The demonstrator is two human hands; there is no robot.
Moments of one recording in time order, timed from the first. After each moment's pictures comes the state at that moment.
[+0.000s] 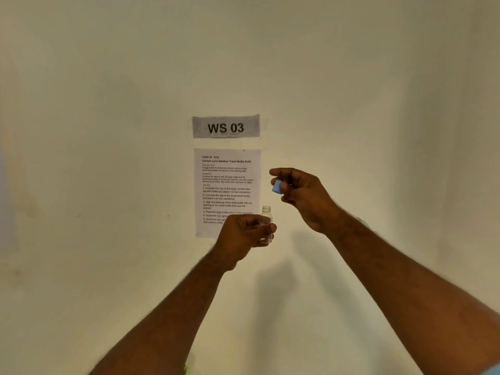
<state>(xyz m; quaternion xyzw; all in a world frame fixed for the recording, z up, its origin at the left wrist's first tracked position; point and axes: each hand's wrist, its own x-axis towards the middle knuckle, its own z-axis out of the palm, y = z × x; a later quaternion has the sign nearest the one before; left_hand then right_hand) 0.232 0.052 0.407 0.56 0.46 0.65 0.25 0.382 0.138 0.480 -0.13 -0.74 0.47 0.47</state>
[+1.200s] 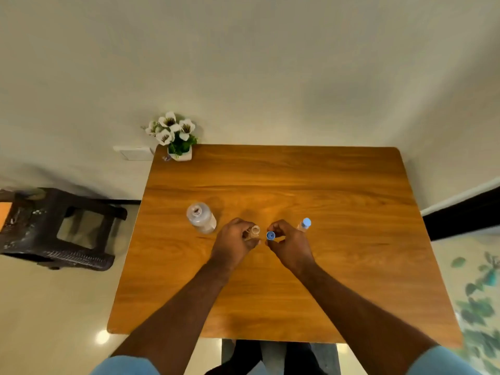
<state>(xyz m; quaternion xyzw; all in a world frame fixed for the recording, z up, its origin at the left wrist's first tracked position) 0.233 -0.096 -0.073 0.48 0.77 0.29 0.30 0.395 -0.027 -0.076 -0.51 -0.72 0.46 0.13</state>
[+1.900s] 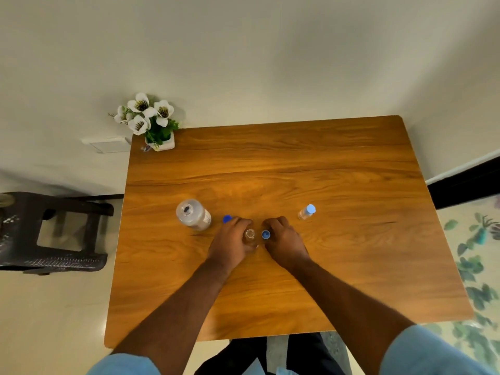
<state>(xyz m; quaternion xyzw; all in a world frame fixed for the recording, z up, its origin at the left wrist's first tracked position) 0.218 -0.096 -0.120 0.56 0.76 0.16 0.29 0.383 -0.031 -0.137 -0.50 -0.79 0.37 0.04</state>
